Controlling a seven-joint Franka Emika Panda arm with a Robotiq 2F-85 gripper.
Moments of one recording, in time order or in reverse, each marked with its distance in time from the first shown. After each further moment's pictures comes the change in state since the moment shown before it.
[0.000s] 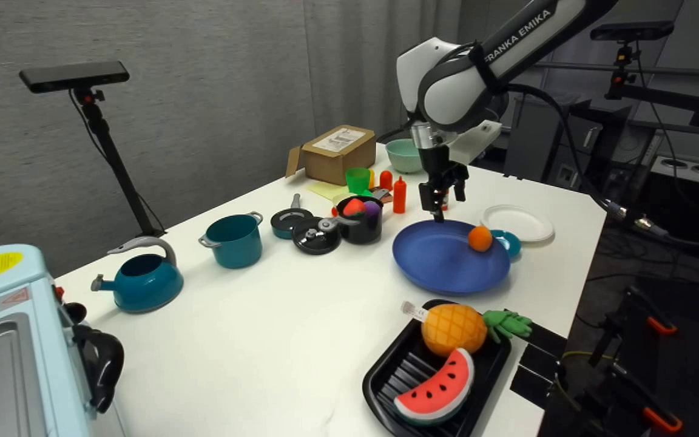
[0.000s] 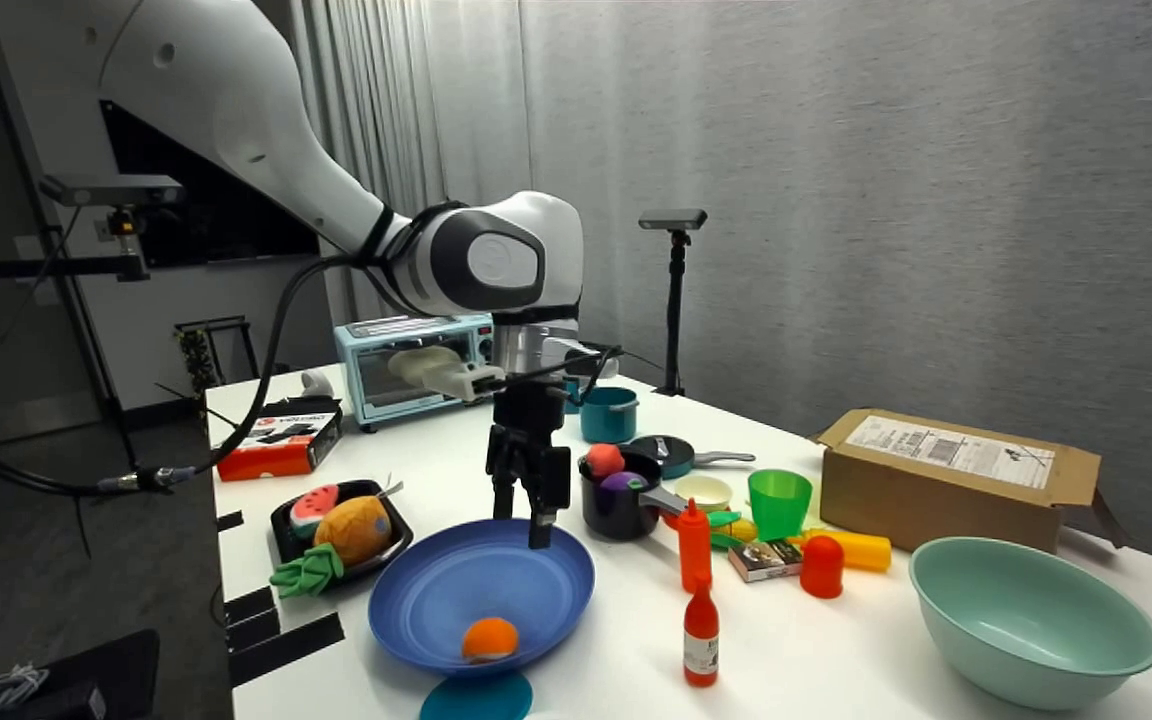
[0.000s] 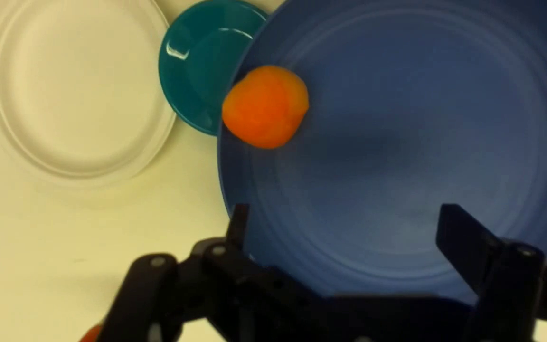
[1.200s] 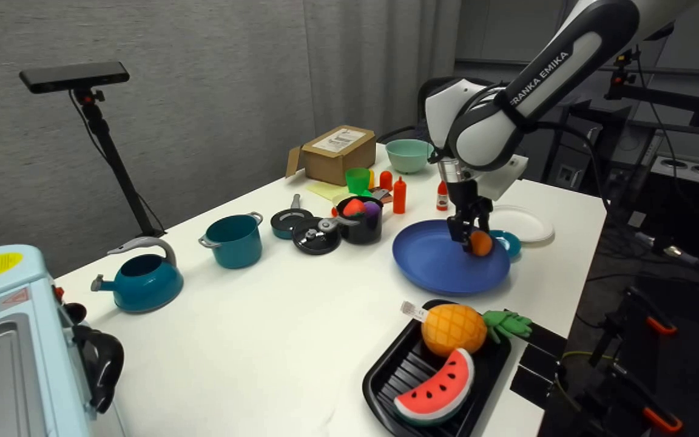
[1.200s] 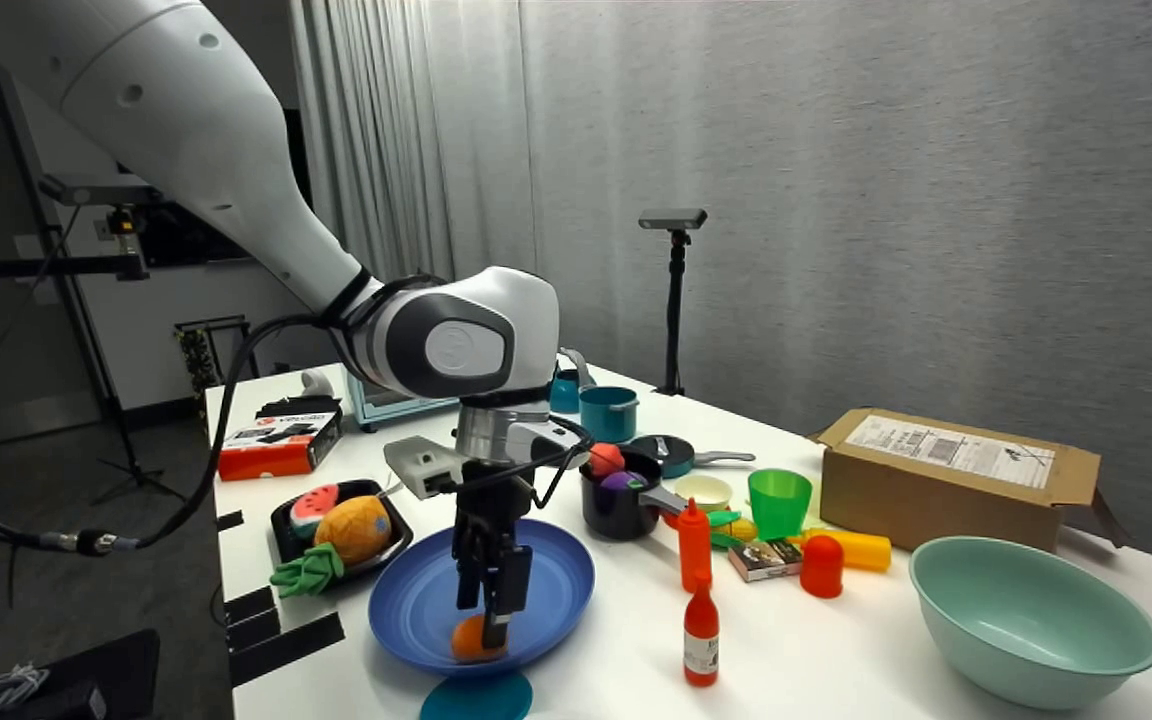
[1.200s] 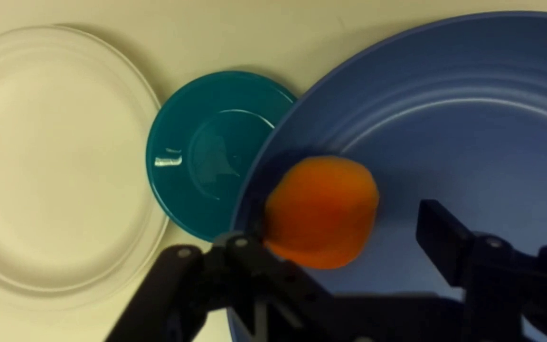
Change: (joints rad) arm -0.032 -0.015 -0.010 -0.220 -0.011 0.174 0.002
